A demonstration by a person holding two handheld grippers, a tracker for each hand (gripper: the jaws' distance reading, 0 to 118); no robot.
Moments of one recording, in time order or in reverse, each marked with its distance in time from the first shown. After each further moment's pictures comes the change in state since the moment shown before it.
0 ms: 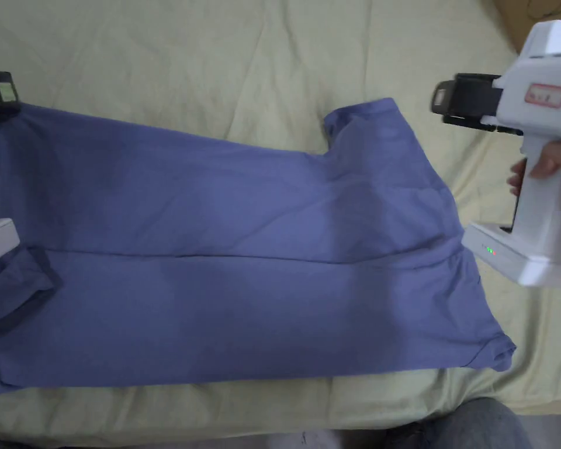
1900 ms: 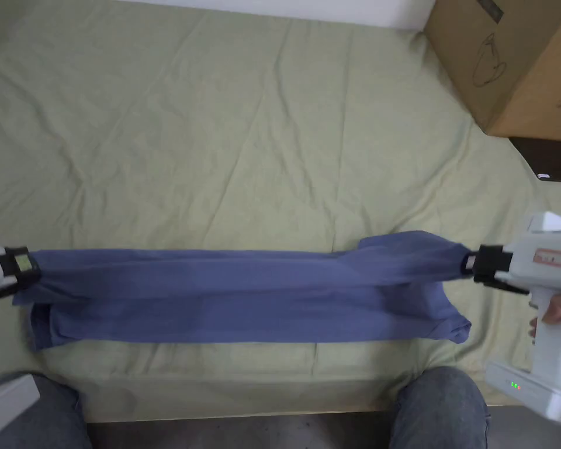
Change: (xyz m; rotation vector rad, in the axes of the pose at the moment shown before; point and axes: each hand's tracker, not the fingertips) left arm -0.045 -0.172 0.130 -0.134 0.013 0.238; right arm 0.080 -0.187 0.124 -0.142 -0.007 -0.245
